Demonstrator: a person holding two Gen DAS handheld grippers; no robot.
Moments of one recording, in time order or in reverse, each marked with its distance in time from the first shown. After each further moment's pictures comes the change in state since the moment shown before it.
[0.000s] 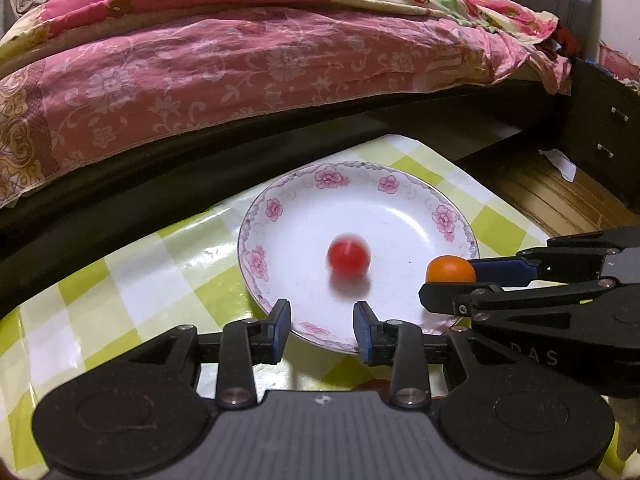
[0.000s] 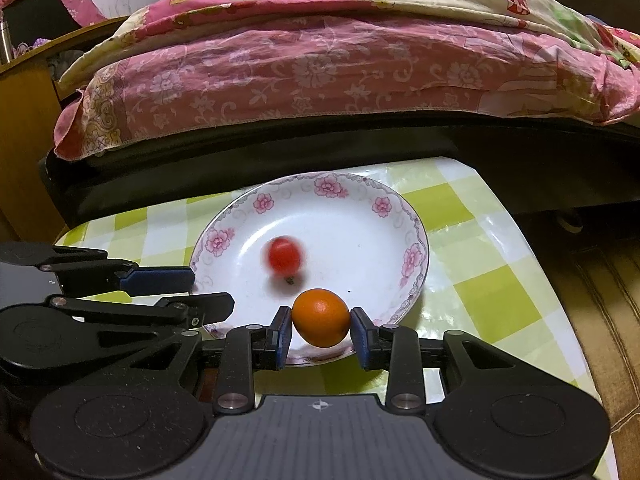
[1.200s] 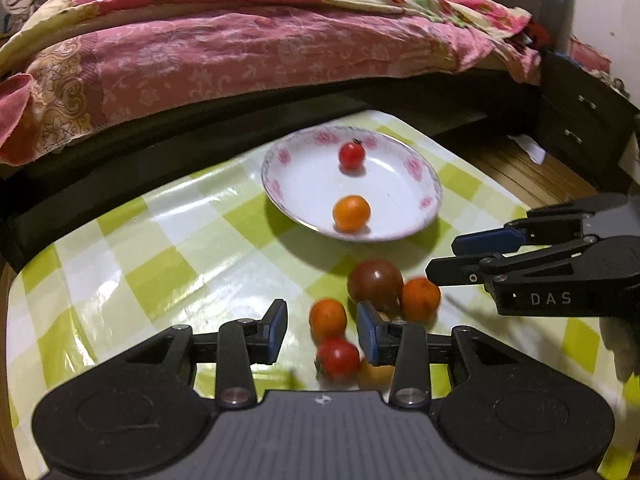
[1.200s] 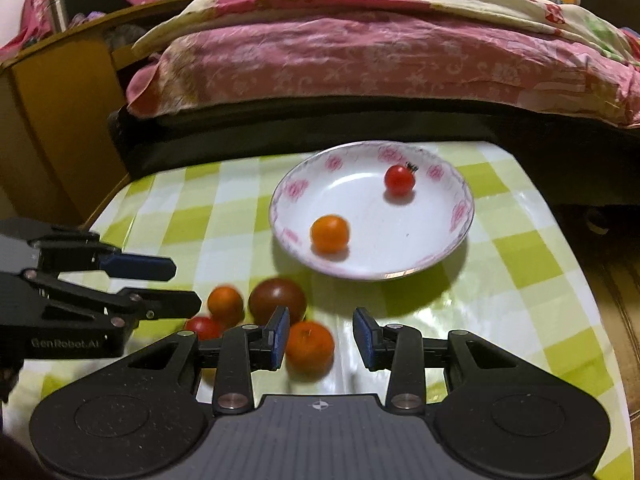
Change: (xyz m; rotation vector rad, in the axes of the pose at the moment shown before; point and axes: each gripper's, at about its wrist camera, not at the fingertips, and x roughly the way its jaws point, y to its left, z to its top) left arm -0.073 0.025 -0.059 0.027 0.027 -0.083; right arm -0.042 0.024 -0.041 -0.100 0.030 0.109
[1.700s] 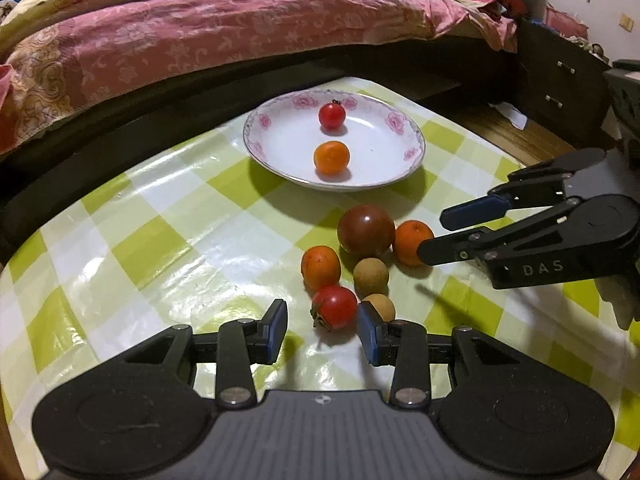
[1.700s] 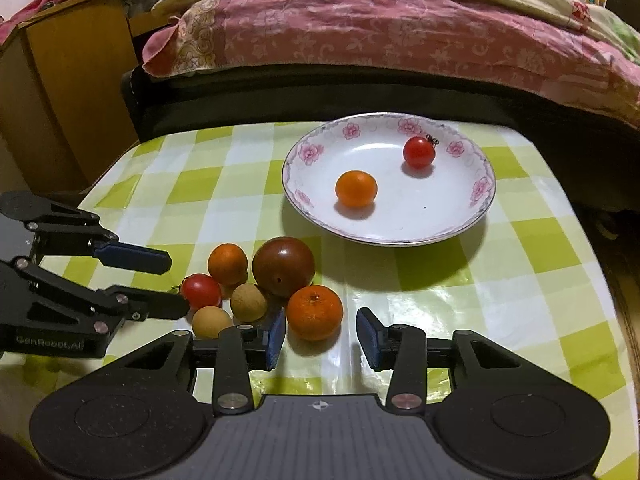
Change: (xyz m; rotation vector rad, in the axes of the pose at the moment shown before) left arm 0.007 0.000 -0.024 0.070 0.054 -0.035; right arm 0.019 0.005 -0.014 -0.064 0.053 0.010
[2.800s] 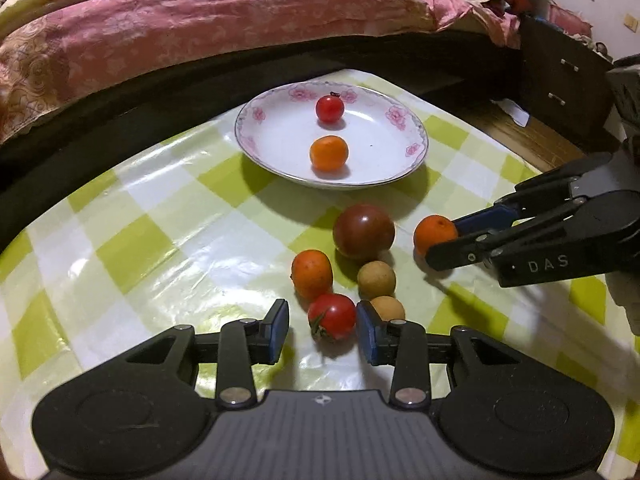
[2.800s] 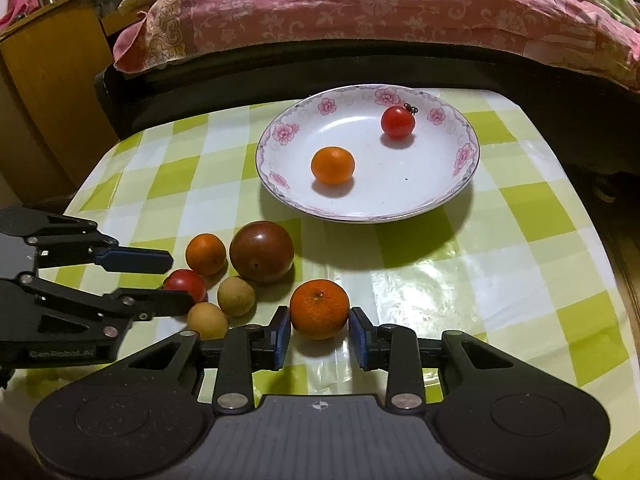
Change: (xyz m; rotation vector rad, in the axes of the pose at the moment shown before) left arm 0.016 -0.002 0.007 -0.012 0.017 -0.004; right arm 0.001 -0.012 -0.001 0.083 0.073 -0.006
